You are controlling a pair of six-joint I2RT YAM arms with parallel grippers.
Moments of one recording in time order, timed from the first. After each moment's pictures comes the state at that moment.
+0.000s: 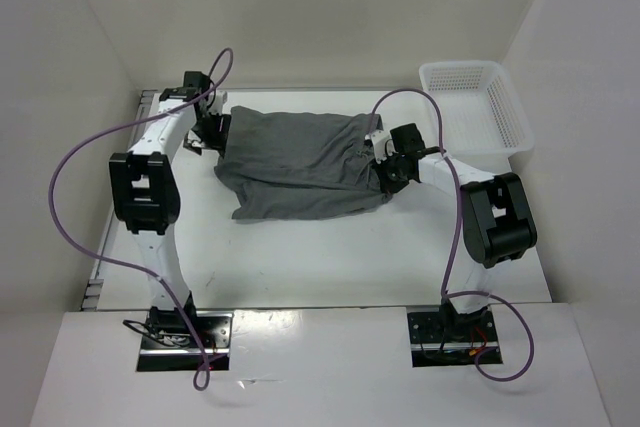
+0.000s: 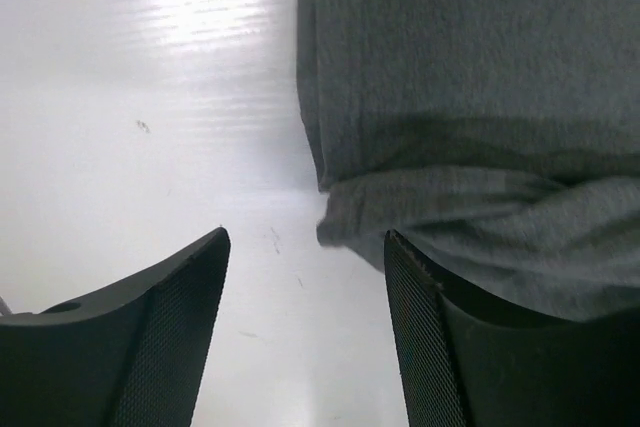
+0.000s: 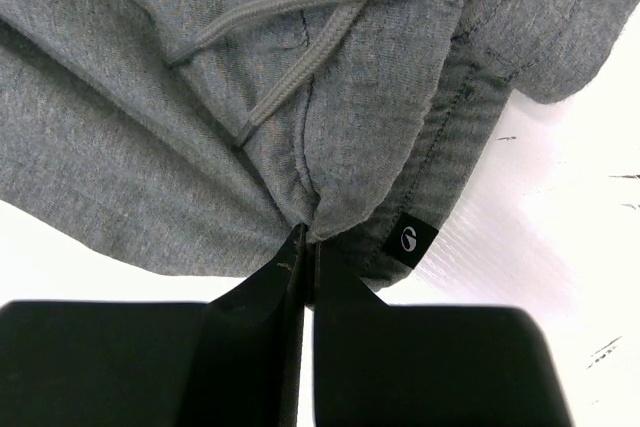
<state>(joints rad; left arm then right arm) -0.01 2.08 1.82 -0.93 -0.01 0.07 0.26 1.74 1.07 -0.36 -0.21 -0.33</state>
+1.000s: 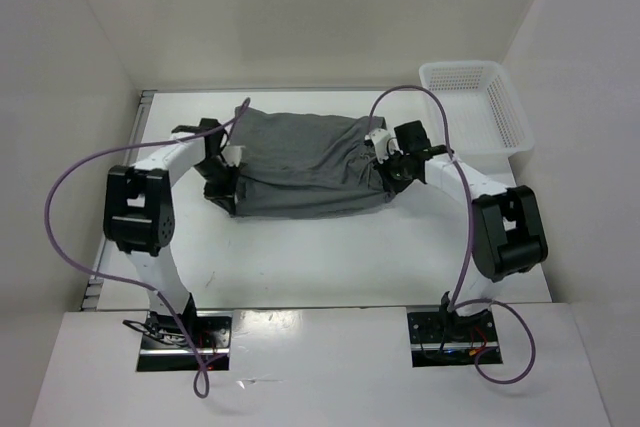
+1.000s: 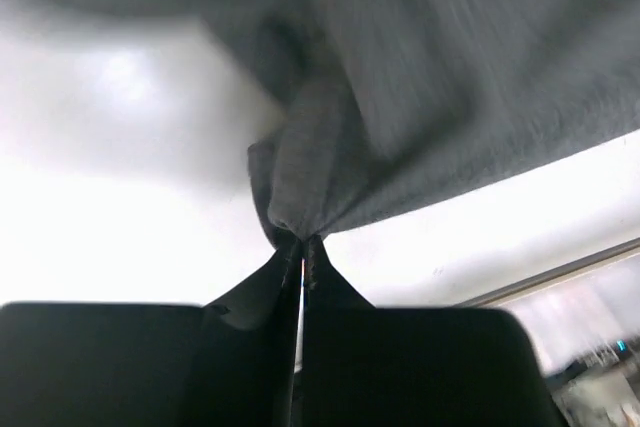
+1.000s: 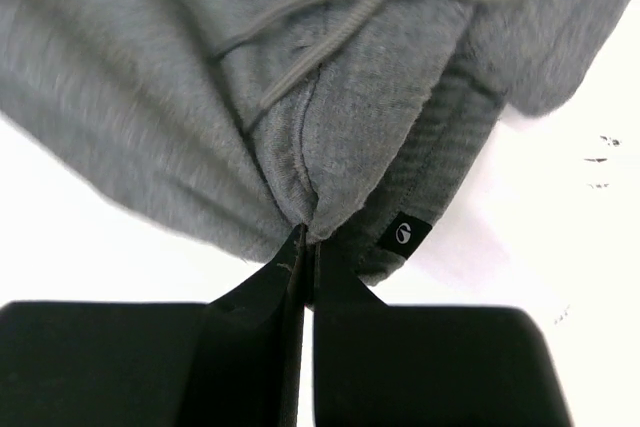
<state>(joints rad) -0.09 1.91 1.34 -0.98 0.30 0.07 0.26 1.66 1.07 -0.43 -0.21 -0.40</state>
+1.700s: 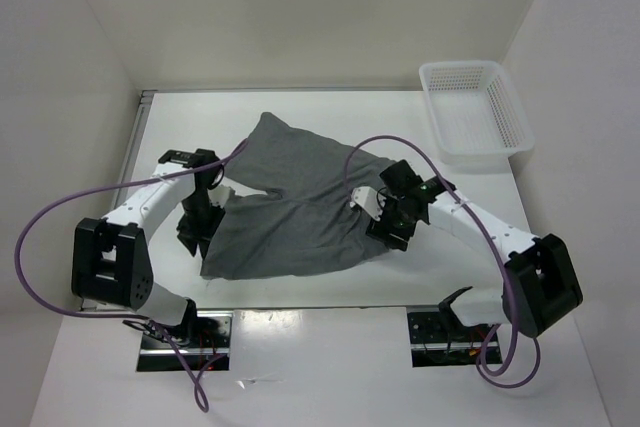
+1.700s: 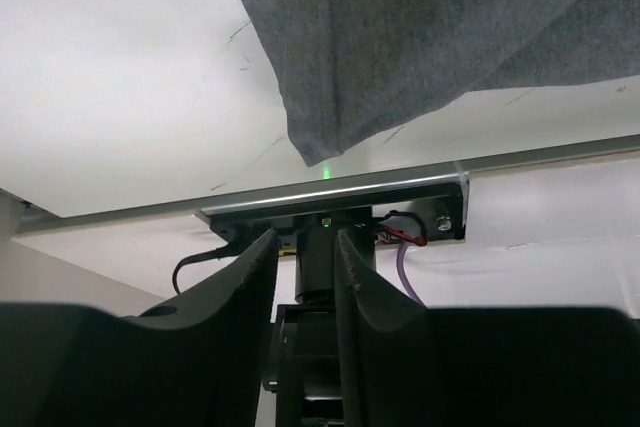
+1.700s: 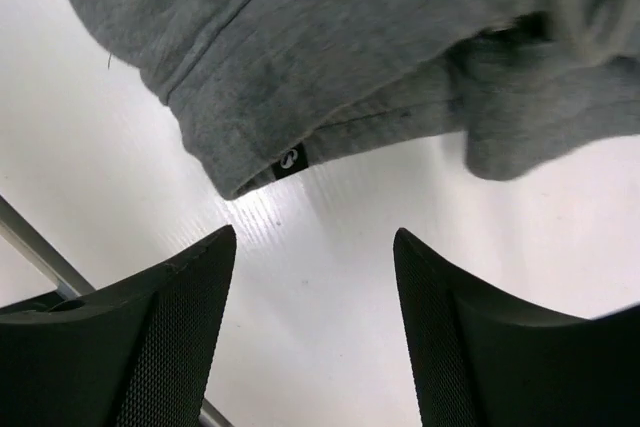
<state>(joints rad) -0.16 1.49 1.06 -1.31 -0.01 0.07 0.50 1.32 0.85 -0.80 -0.15 -0.69</state>
